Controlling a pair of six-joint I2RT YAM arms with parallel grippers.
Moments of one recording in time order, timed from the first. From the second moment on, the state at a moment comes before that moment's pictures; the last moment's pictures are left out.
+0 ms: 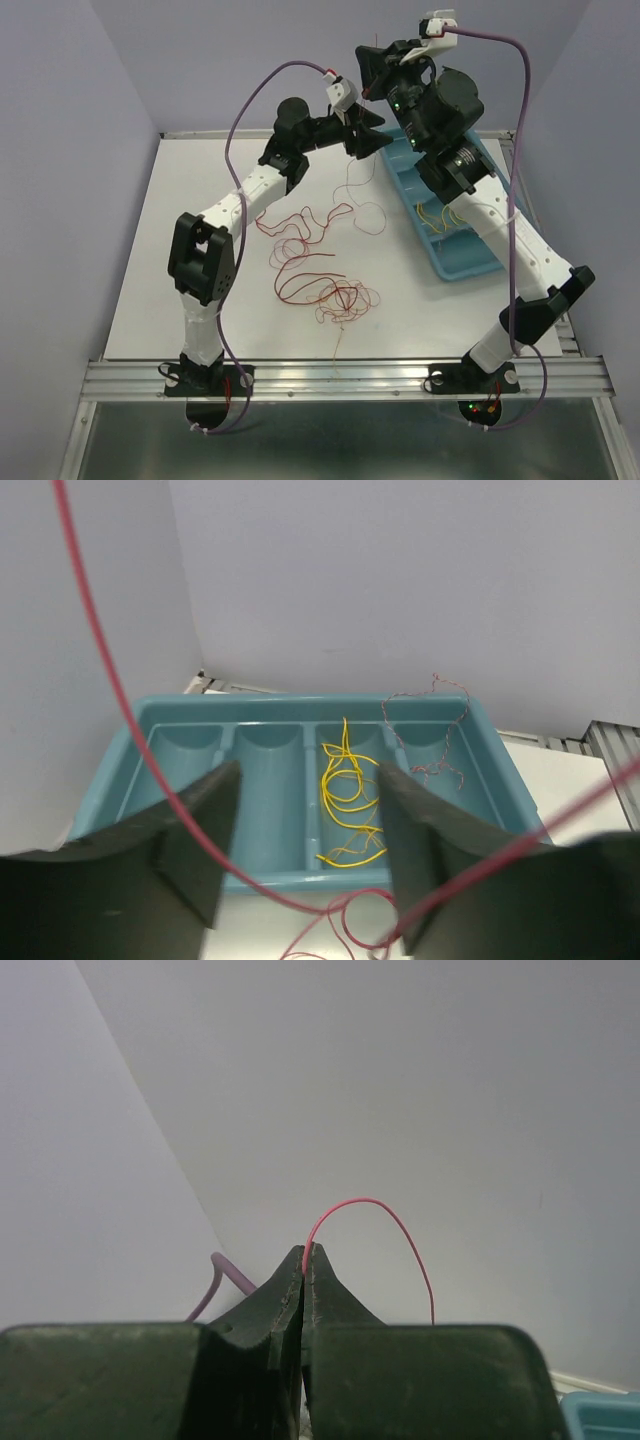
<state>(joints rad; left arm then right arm) -0.53 1.95 1.73 0.49 0.80 -0.22 0.65 1.62 1.95 0.06 0.20 0.17</state>
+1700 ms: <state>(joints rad) -0.50 1.60 2.05 -0.77 0.41 0.62 0.58 1.25 0.86 0.24 -0.13 0.26</state>
